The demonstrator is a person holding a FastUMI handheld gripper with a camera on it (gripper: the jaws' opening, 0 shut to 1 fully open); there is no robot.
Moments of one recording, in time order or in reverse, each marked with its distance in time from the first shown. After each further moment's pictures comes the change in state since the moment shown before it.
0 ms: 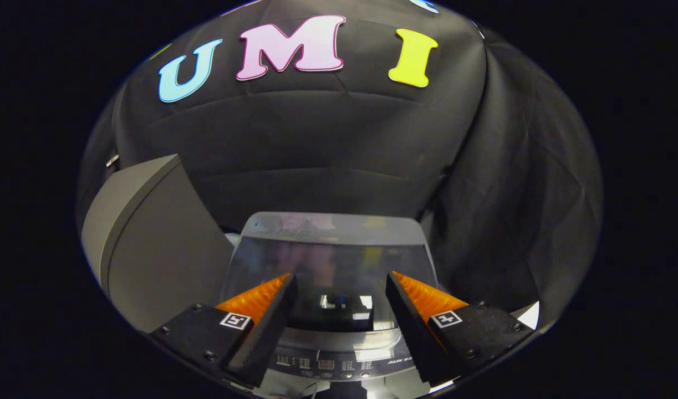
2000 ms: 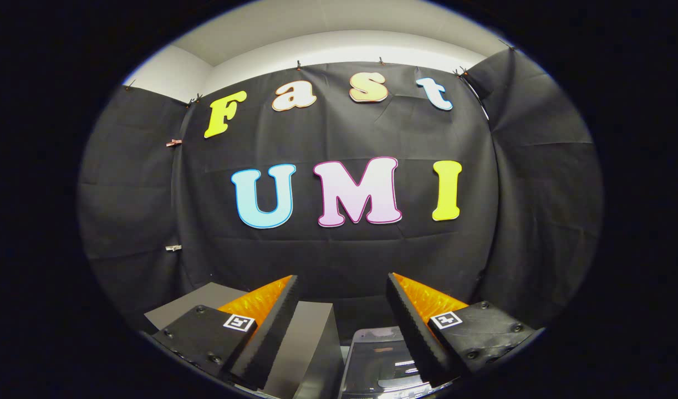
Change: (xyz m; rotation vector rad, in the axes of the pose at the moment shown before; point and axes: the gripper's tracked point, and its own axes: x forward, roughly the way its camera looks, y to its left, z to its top) arm -0.211 0.146 0.186 0.056 -0.703 0.202
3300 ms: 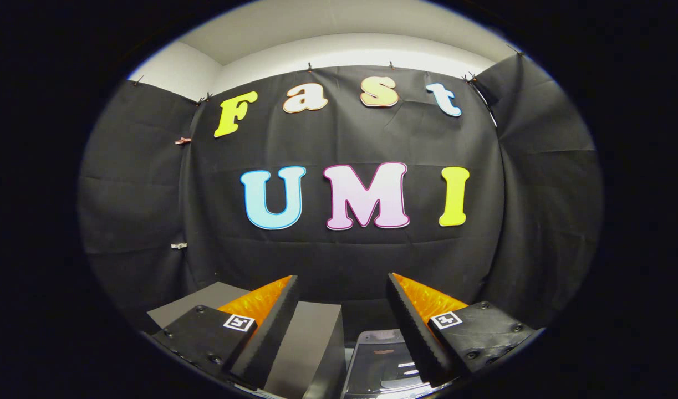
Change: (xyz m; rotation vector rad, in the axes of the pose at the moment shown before) arm -0.006 0.019 0.004 -0.026 -0.013 0.029
